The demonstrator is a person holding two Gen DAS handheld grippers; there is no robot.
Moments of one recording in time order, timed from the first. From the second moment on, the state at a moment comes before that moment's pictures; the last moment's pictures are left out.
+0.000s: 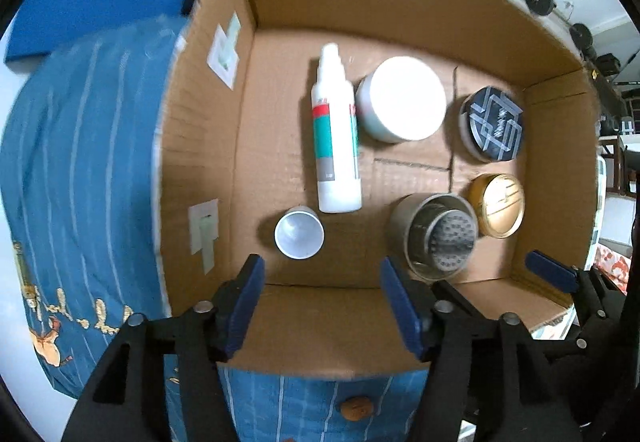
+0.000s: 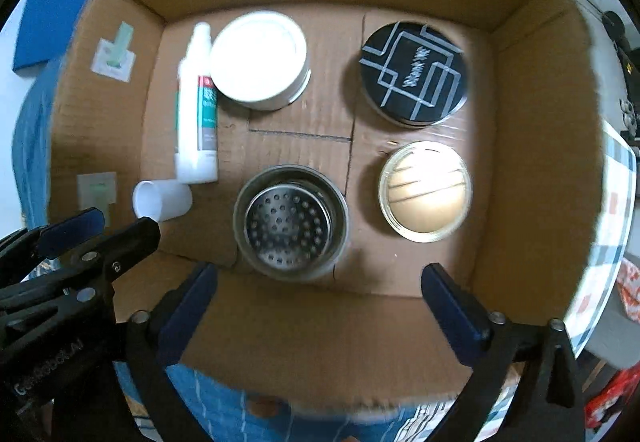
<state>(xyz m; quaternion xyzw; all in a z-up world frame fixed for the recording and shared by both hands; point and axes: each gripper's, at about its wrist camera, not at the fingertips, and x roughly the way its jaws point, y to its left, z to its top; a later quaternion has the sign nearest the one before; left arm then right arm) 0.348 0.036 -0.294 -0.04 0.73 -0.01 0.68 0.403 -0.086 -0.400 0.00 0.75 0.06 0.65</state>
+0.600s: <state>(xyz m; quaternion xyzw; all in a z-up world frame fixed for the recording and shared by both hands) 0.284 0.037 -0.157 -0.04 0.60 0.01 0.80 0.328 -0.137 -0.276 0.01 0.67 0.05 0.74</state>
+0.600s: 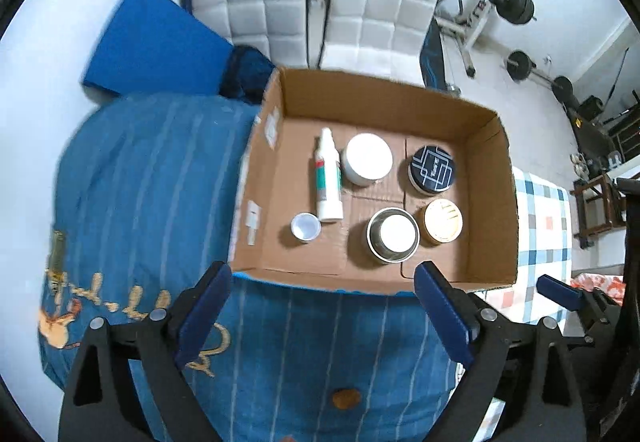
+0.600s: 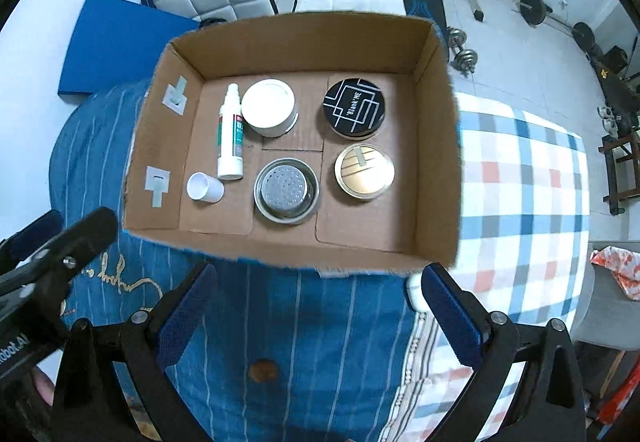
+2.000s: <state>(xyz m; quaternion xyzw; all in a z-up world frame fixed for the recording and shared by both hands) 0.161 -0.029 -0.380 -0.01 0.74 -0.02 0.67 0.217 -0.284 -0.413 0.11 0.70 -0.05 0.71</state>
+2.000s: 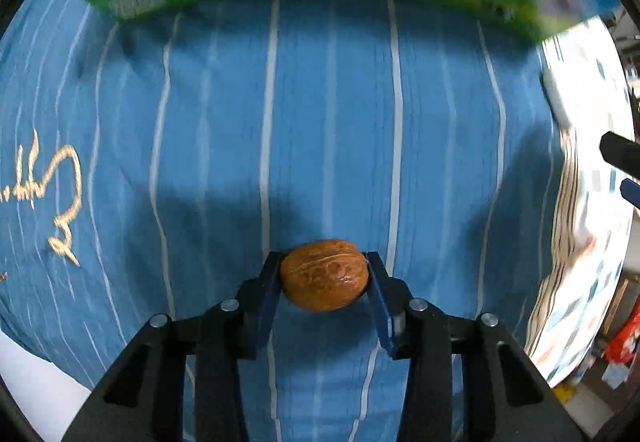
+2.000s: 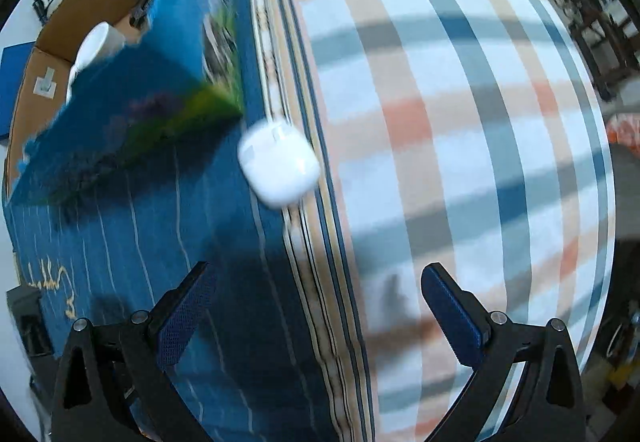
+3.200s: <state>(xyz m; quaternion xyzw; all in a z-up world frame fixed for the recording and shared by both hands) 0.200 -0.077 -0.311 -0.02 0.67 -0.08 0.74 0.212 -0.223 -0.410 0.11 0.74 0.01 0.66</state>
